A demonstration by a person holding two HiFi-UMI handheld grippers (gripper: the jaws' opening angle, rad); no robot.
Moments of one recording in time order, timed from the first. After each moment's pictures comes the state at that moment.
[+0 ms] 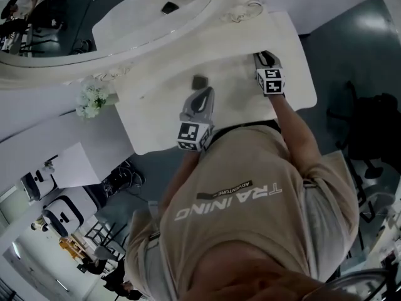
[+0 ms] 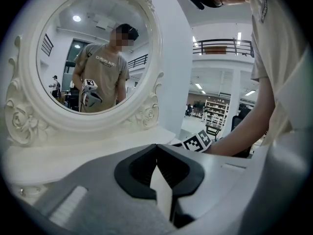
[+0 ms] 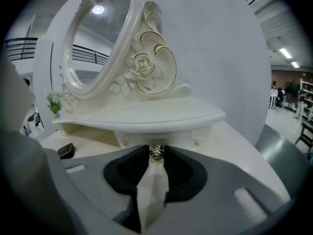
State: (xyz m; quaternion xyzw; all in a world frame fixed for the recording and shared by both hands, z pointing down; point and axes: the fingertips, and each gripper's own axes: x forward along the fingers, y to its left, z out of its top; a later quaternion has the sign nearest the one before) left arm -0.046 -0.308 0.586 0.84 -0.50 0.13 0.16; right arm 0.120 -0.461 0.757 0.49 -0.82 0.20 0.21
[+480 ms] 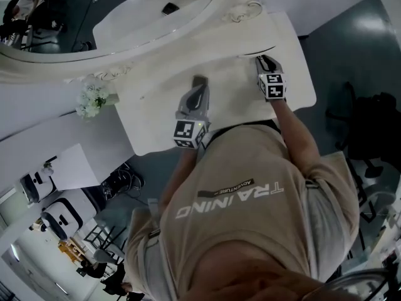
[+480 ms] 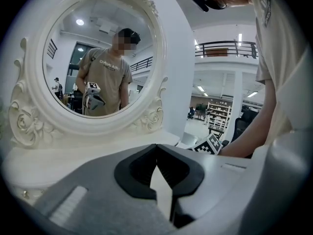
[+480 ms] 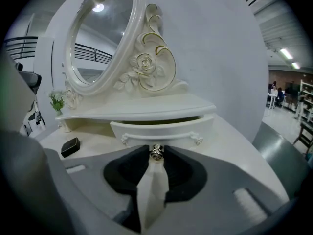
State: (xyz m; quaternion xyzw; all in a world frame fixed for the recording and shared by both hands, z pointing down) left arm -0.067 -0.310 0.581 0.83 -0.52 0.12 0.16; right arm 0.124 -0.434 0.761 0.49 -0.82 0.21 0.22
